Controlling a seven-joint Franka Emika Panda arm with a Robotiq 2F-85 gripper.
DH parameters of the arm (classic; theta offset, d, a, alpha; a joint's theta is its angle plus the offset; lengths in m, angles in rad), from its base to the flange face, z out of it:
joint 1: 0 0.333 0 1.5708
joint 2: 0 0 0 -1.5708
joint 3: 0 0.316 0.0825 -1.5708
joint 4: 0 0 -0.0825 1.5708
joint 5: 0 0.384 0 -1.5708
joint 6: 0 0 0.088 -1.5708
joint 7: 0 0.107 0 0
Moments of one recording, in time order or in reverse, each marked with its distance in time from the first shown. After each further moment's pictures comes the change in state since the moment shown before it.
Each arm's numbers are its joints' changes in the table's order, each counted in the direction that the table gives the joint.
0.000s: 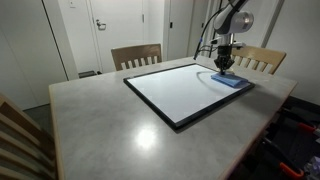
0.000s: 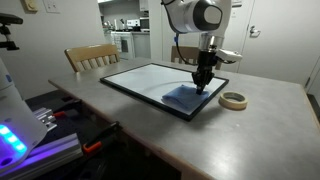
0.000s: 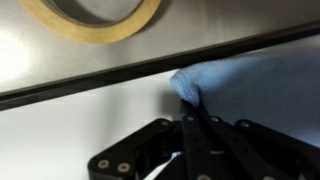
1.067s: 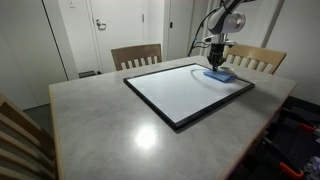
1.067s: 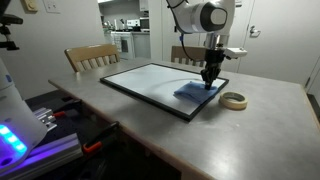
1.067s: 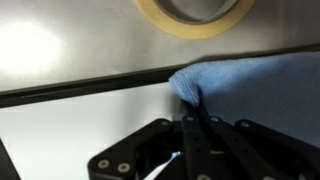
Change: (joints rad) arm -0.010 -0.101 0.025 -0.178 0.000 -0.017 -0.032
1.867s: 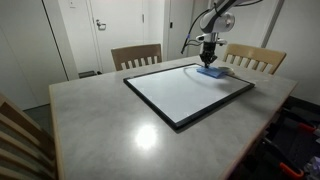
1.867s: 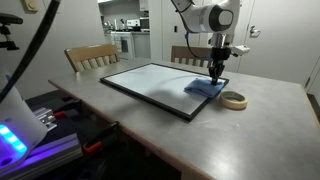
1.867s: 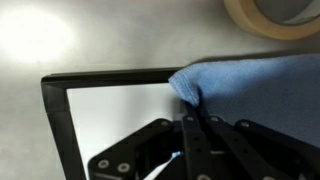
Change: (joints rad) arm -0.002 -0.162 0.026 -0.300 0.000 0.101 -0.070
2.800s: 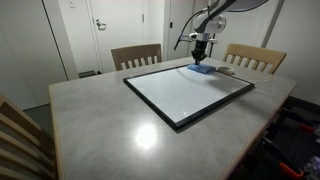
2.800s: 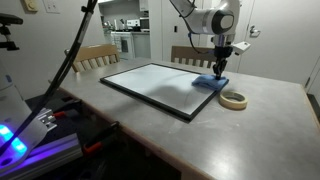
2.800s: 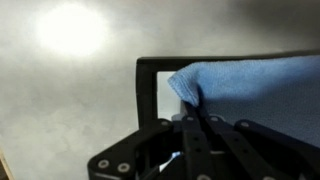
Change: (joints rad) arm -0.002 -0.173 0.048 -0.296 0.008 -0.001 0.000
